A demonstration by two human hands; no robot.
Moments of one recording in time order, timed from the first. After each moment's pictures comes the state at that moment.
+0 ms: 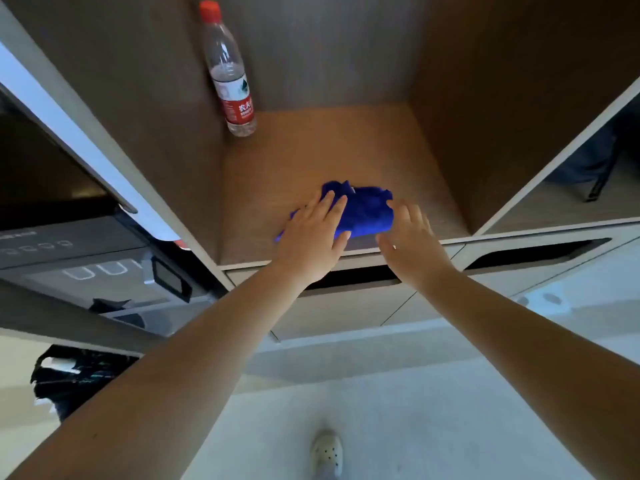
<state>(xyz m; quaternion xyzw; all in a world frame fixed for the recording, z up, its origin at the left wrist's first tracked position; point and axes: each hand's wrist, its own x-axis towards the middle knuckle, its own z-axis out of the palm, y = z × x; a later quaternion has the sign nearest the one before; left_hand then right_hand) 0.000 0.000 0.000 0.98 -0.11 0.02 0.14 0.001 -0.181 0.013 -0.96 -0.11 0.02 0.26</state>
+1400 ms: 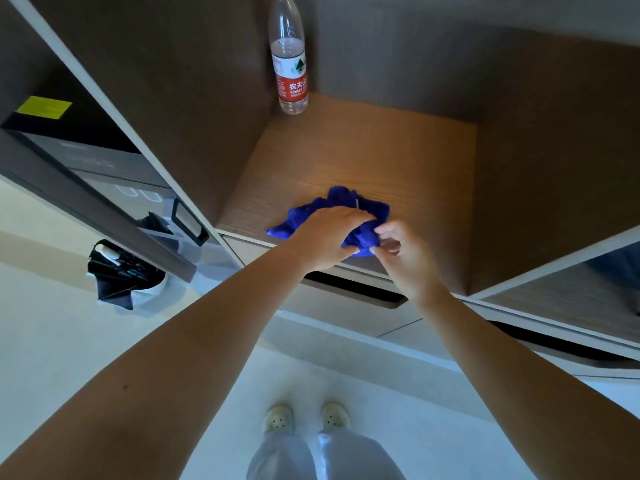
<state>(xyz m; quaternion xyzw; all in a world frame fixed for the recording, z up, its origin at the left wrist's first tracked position) 0.033 -0.047 0.003 0.97 -0.05 -0.01 0.22 0.078 -0.222 -0.018 -0.86 -0.21 0.12 0.45</state>
